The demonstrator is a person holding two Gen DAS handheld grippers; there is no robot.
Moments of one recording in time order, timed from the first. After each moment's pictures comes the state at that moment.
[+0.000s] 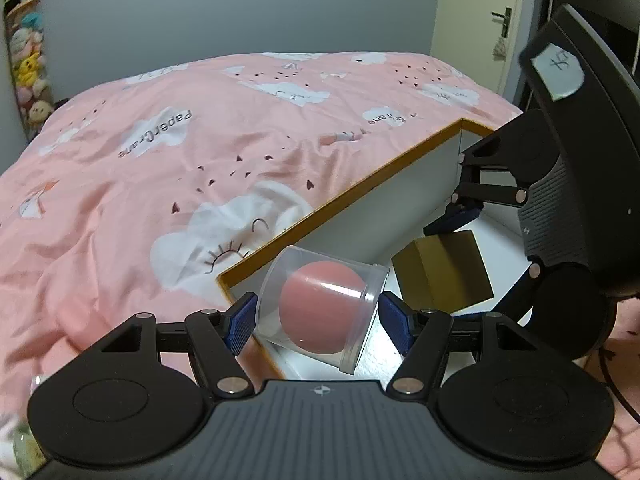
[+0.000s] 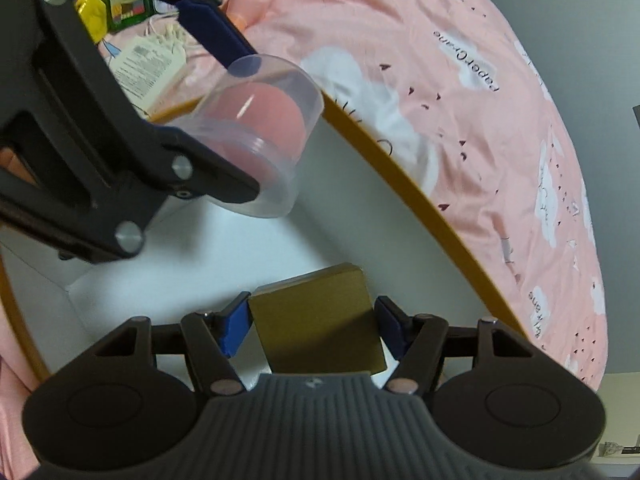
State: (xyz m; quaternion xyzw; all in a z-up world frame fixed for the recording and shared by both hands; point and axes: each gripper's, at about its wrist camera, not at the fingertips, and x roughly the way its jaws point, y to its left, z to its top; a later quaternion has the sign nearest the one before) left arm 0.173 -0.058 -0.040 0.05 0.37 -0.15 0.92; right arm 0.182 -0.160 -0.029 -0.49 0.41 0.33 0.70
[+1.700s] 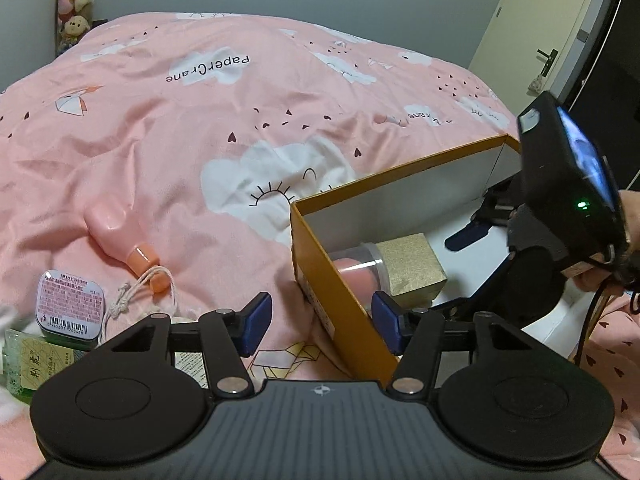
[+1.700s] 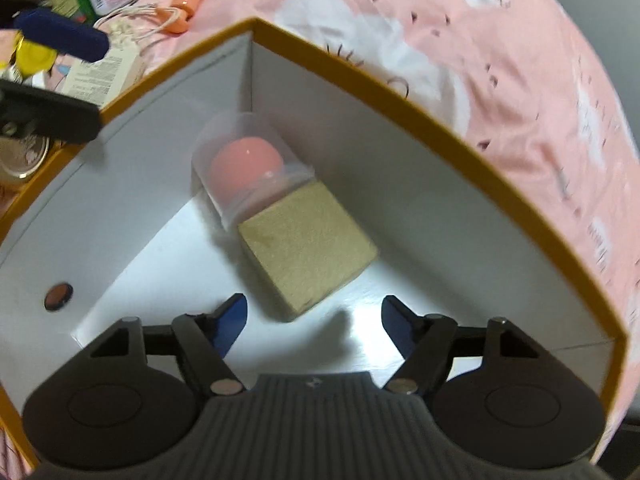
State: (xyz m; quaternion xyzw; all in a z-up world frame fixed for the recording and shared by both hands) left arm 0.152 0.011 -0.046 -0.08 0.41 -0.12 0.90; right arm 0.224 -0.155 -0.063 -0.39 0.53 0.30 0.69
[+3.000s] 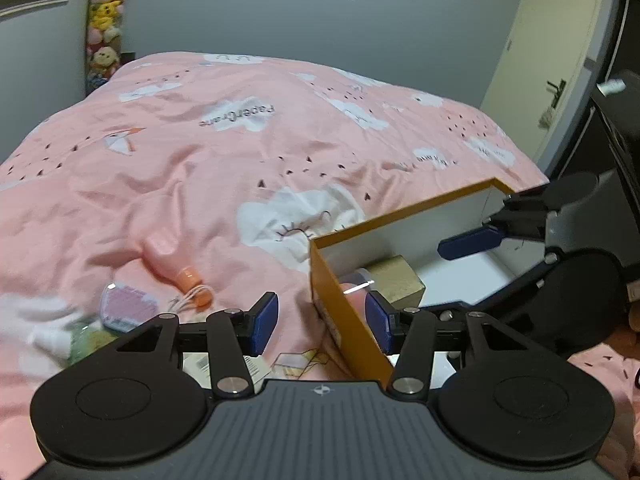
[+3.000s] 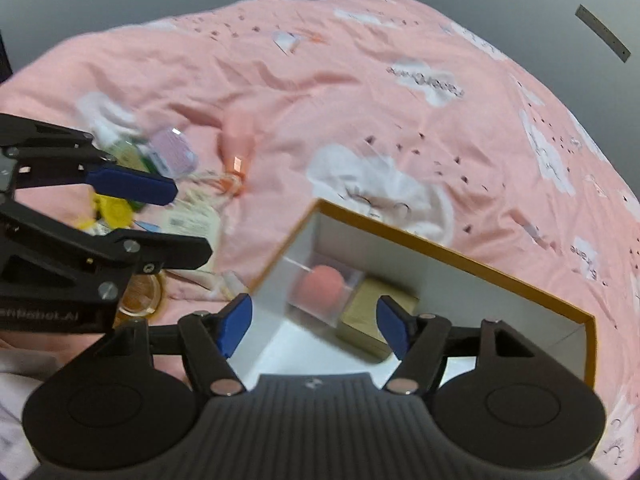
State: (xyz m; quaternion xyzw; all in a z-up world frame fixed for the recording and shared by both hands) left arm 0.101 0.025 0.005 -0.08 0.36 -0.07 0.92; right arm 0.156 -0.121 0.037 -0.26 0.43 0.31 0.80
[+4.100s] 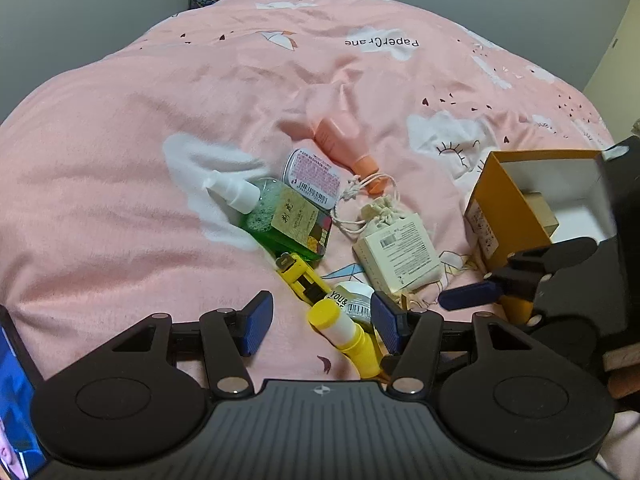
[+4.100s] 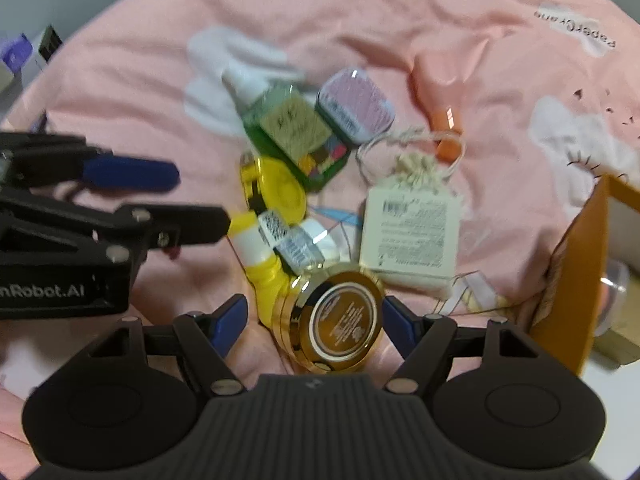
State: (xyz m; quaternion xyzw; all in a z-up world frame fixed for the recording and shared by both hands) left arm 0.047 0.124 -0.043 -0.12 0.46 0.06 0.88; right arm 0.108 0.005 -0.059 -0.19 0.53 0.40 0.72
